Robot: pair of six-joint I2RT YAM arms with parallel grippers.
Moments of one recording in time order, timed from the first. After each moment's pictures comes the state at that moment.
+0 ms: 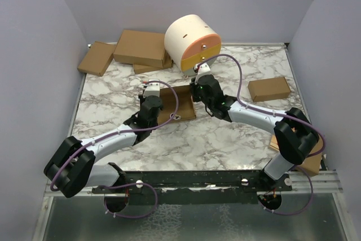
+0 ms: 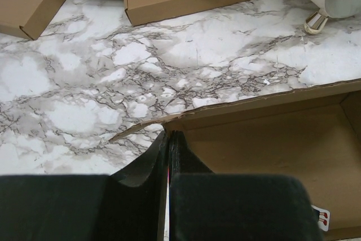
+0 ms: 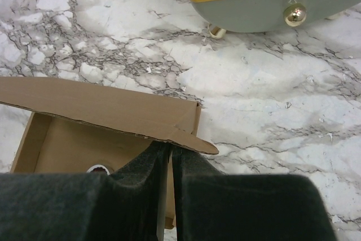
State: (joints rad) left arm -0.69 1.26 0.57 0.32 -0.73 -0.15; right arm 0.77 1.63 1.03 0.19 0.28 0.24
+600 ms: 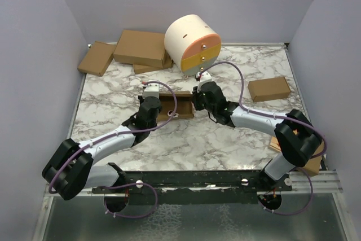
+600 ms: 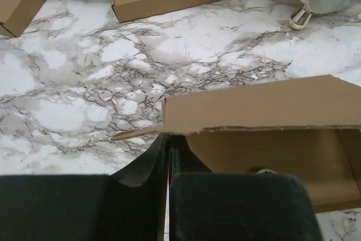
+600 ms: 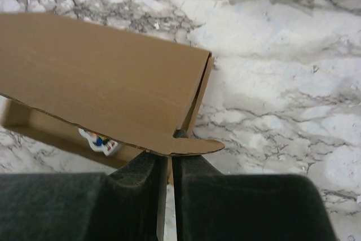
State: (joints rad) left arm -0.69 1.23 0.55 0.30 -0.68 -0.17; right arm 0.76 1.60 0.92 0.20 0.20 0.27
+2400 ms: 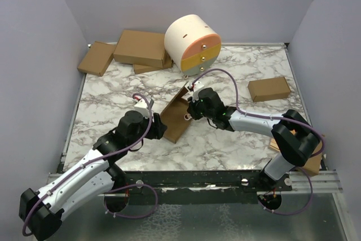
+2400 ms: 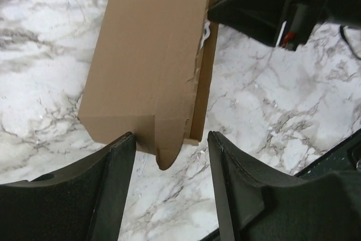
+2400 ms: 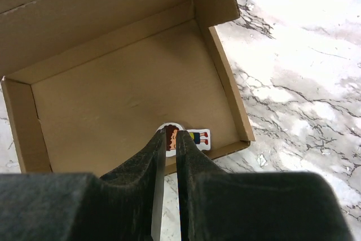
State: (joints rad) left arm -0.71 0.67 0.50 -0.30 -0.07 -0.47; right arm 0.80 1.61 0.85 0.20 0.06 0.16
